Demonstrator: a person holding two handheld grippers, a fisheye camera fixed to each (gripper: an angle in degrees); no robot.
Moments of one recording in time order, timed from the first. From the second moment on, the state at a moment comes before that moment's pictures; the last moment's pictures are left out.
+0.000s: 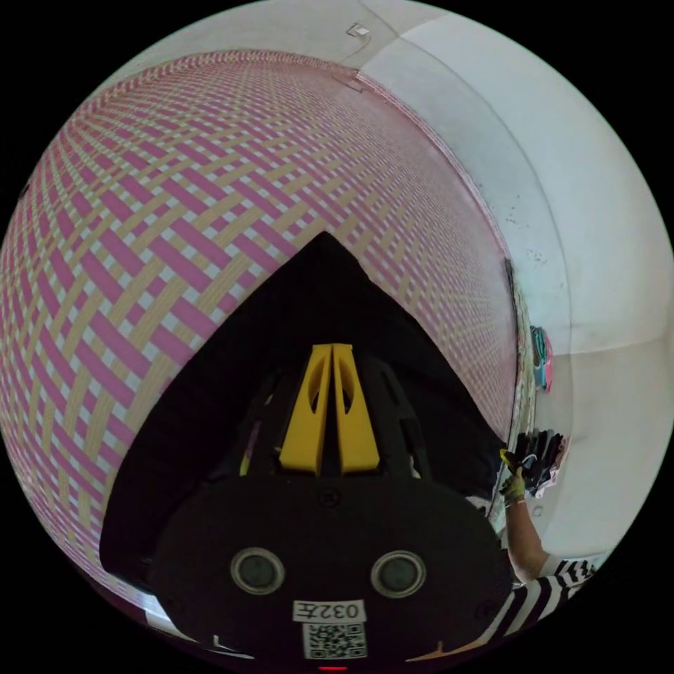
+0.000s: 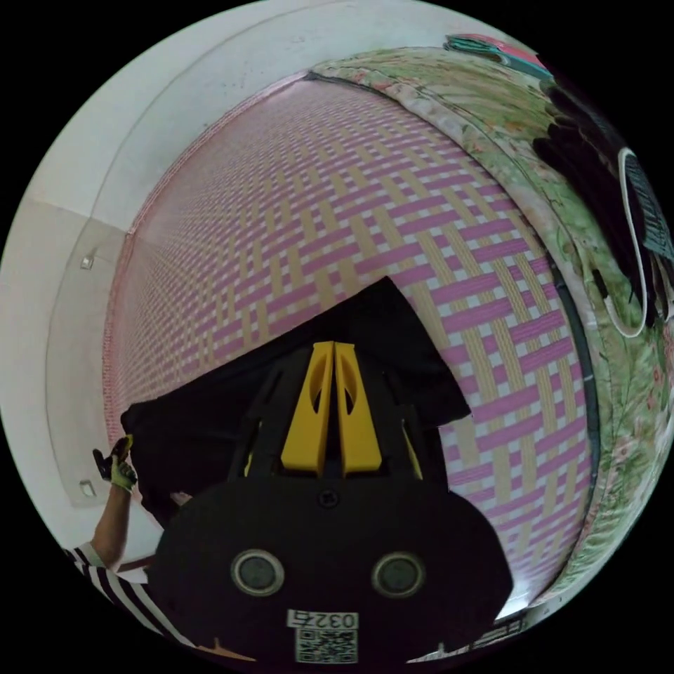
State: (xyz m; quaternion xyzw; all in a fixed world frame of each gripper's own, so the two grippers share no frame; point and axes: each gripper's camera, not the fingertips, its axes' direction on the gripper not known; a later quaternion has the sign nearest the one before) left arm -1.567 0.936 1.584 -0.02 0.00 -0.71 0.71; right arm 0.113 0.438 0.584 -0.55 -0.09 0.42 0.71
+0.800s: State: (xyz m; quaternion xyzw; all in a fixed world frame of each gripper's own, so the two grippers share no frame) left arm -1.306 1.193 1.334 0.16 0.08 -0.82 0.54; right arm 0.190 0.523 0.100 -0.38 -0.05 0.70 0.61
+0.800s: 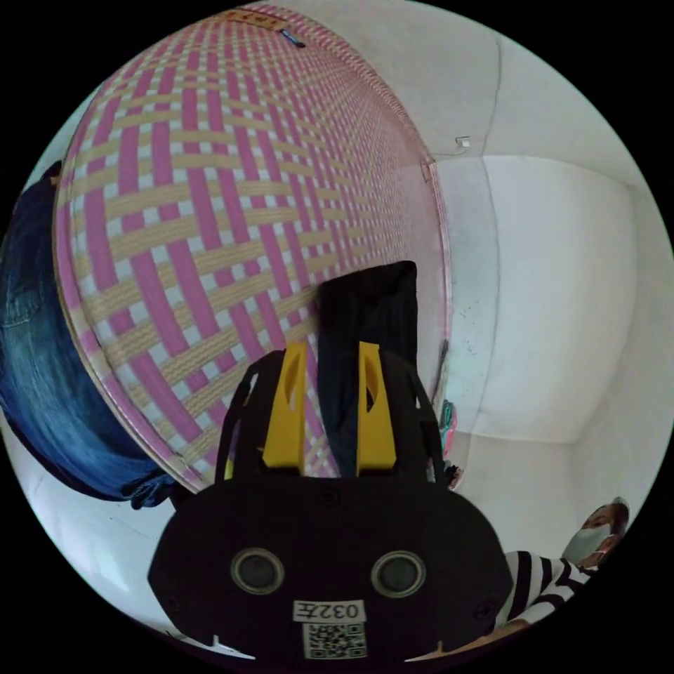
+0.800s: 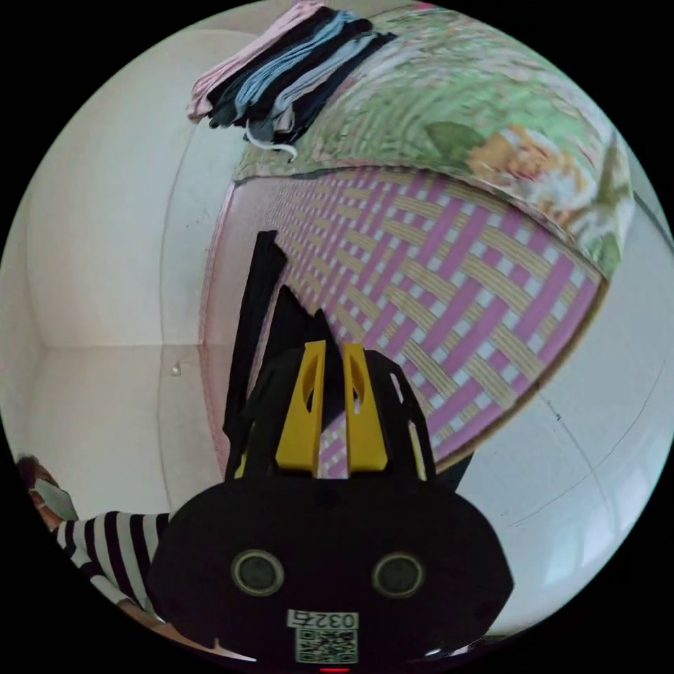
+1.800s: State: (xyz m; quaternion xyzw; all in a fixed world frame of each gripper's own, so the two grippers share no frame) left arm -1.371 1.193 1.228 0.34 0.22 -0.82 0.42; right arm 0.260 0.369 0.174 -0.27 -0.23 0.58 0.73
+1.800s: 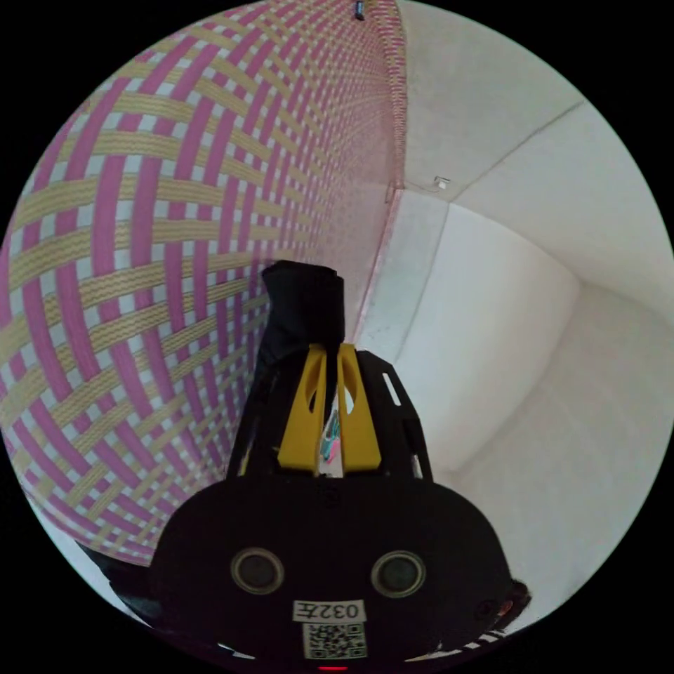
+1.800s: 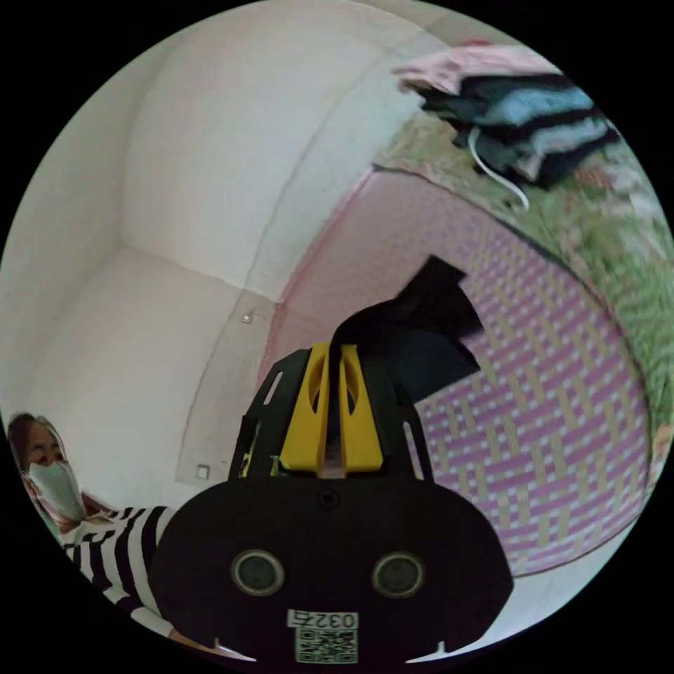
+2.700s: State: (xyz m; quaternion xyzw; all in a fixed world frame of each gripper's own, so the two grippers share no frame) left arm -1.274 1.253 1.205 0.13 0.16 -0.83 0.51; right arm 0.269 0.567 0.075 -0.44 -0.12 0.67 0.59
